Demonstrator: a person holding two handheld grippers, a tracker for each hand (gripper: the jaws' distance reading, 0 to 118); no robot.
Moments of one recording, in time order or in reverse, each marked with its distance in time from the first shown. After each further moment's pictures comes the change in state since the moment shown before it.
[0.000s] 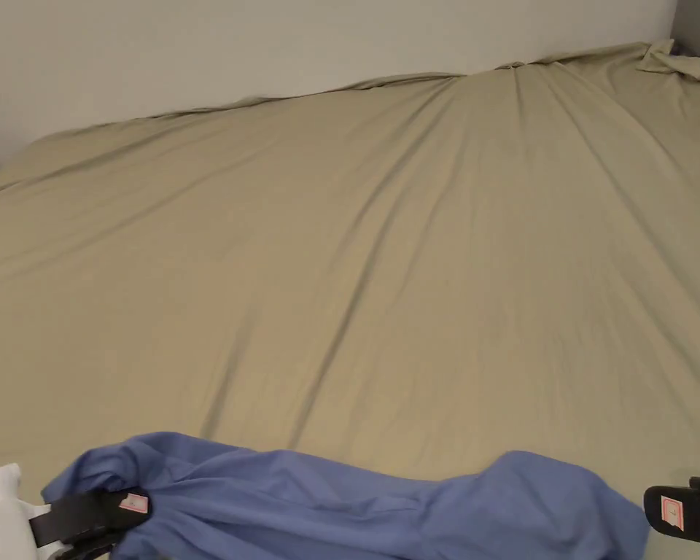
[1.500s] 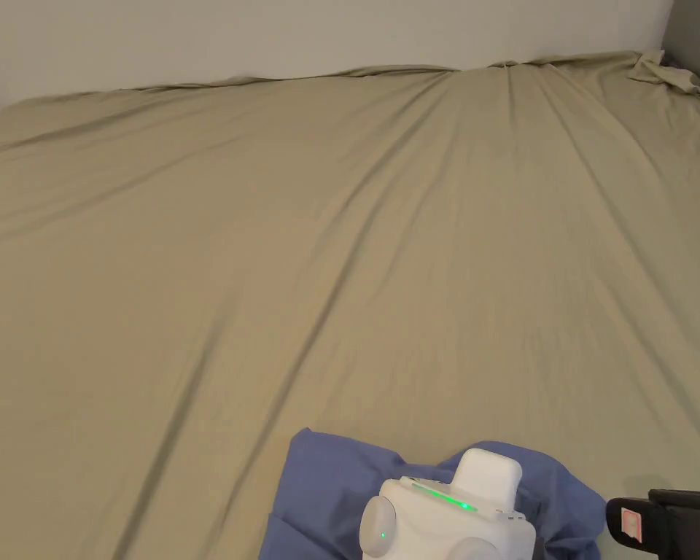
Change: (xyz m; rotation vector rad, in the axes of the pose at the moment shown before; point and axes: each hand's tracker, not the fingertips) left arm 0.309 -0.197 -0.178 -0.342 -0.193 -0.669; right arm -0.015 0.000 0.001 -0.032 -0.046 0.008
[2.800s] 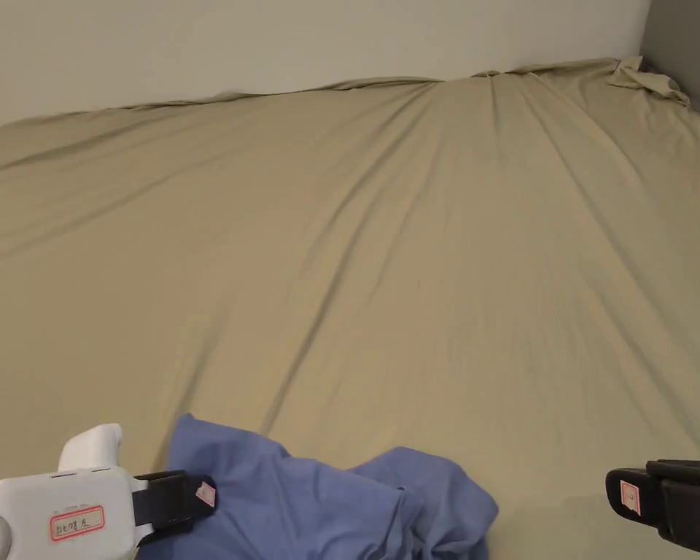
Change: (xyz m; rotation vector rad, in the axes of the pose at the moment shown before) left arm -0.201 -0.043 0.210 0.180 0.248 0.475; right arm -0.026 0.009 0.015 0.065 -0.089 0.086
